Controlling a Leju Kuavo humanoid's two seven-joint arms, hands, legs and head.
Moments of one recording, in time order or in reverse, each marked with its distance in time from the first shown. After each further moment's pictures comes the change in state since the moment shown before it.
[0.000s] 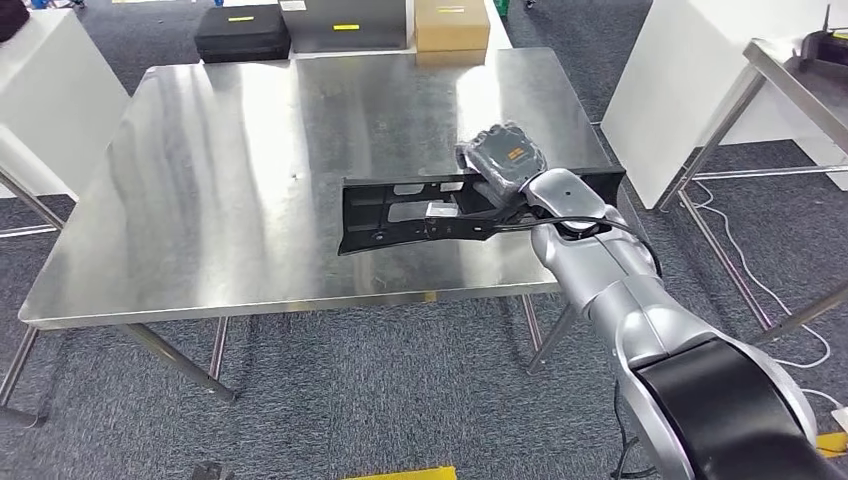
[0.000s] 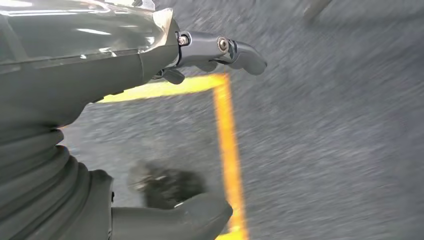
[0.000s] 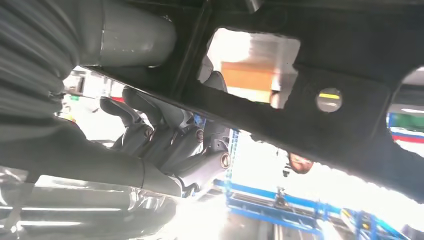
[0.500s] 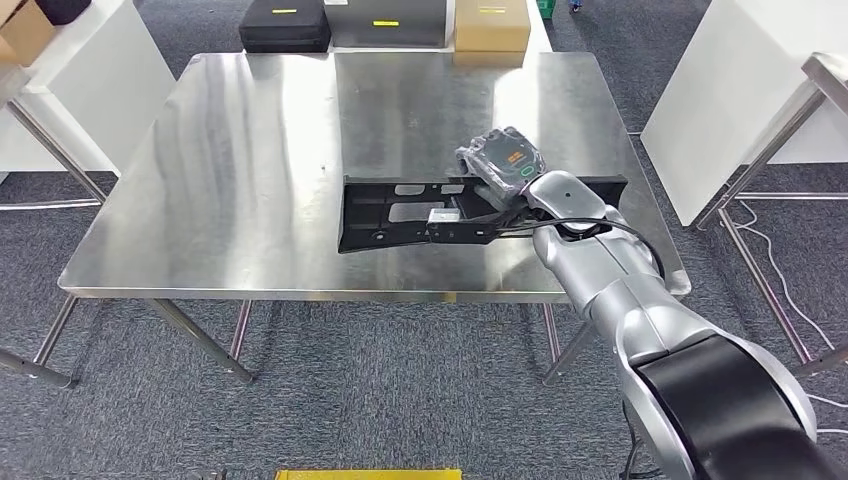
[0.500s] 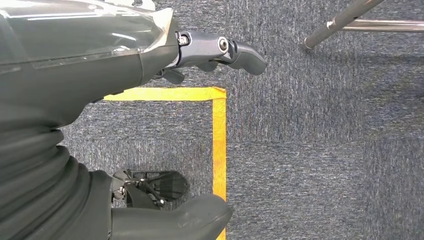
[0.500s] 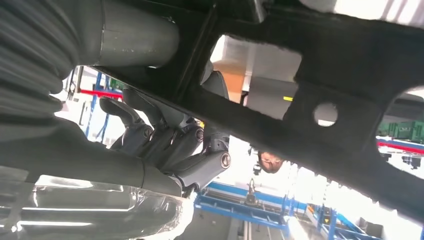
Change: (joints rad) left arm 0.009 -0.005 0.015 -0.006 0.000 0.027 -0.088; right arm 0.000 -0.009 0.005 0.015 0.015 -0.011 -0.017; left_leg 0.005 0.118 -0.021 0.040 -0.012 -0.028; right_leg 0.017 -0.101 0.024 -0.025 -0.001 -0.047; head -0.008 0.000
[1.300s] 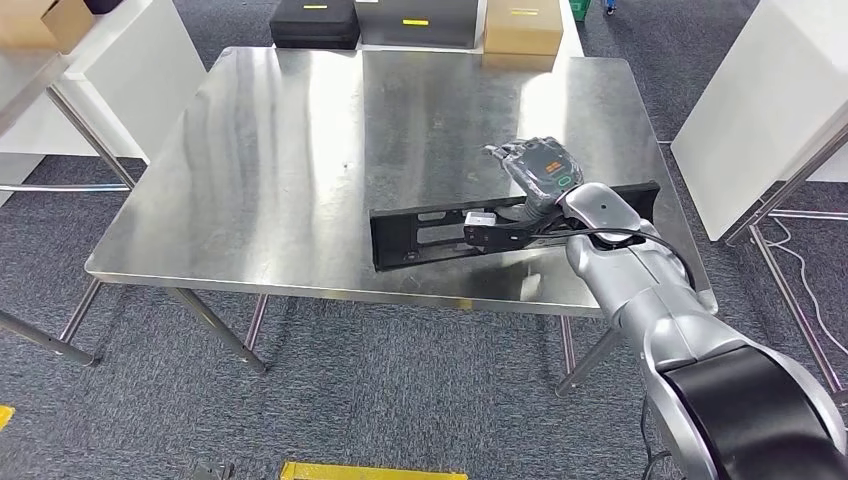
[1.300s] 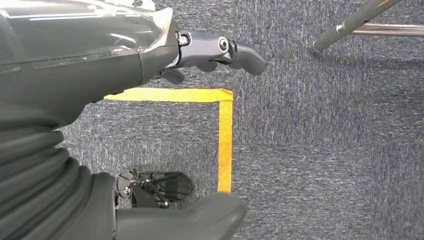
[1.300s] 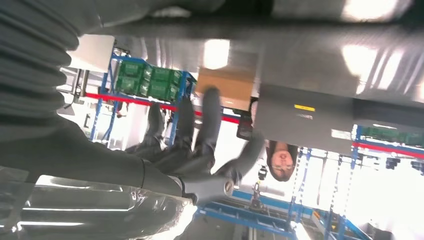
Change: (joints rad) left arm -0.011 -0.002 -0.001 -0.001 -0.030 0.002 0.029; right arm 0.033 -0.088 -0.020 0.011 -0.012 -0.039 -0.003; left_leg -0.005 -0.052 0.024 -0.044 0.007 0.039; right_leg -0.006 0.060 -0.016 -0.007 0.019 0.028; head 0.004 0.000
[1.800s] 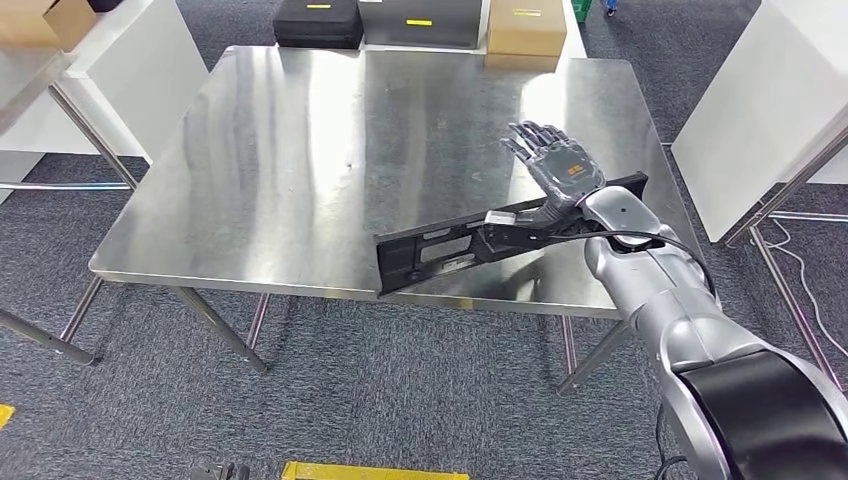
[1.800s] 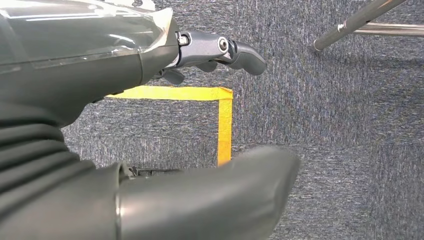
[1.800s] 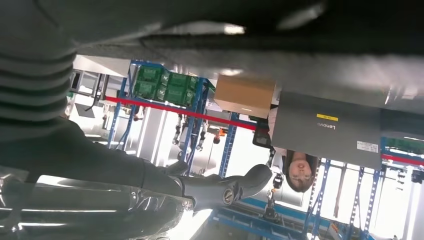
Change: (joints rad) left arm 0.001 0.000 0.000 0.000 0.003 -0.022 -0.001; right arm 0.006 -0.047 -0.017 0.006 0.012 0.009 0.021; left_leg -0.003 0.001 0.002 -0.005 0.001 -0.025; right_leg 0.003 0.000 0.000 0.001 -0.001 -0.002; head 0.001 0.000
